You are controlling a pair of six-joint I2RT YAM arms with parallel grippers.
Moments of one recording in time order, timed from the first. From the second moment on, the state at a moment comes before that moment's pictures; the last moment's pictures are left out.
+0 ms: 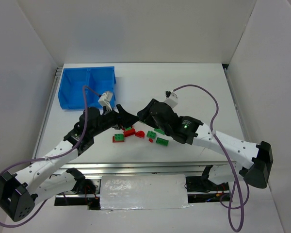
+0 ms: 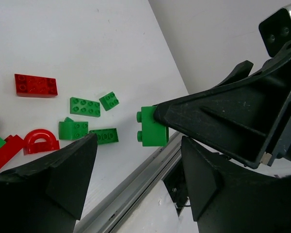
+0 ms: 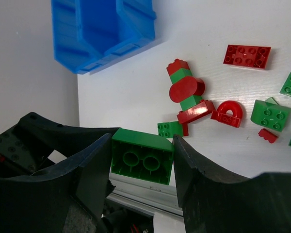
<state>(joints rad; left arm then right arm) -0.59 0.96 0.68 0.10 0.24 -0.79 1.00 1.25 1.12 -0.43 0.49 1.17</state>
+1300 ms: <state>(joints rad) 0.05 1.61 1.39 -0.54 -0.43 -0.78 0.70 1.08 0.92 -0.27 0.24 0.89</state>
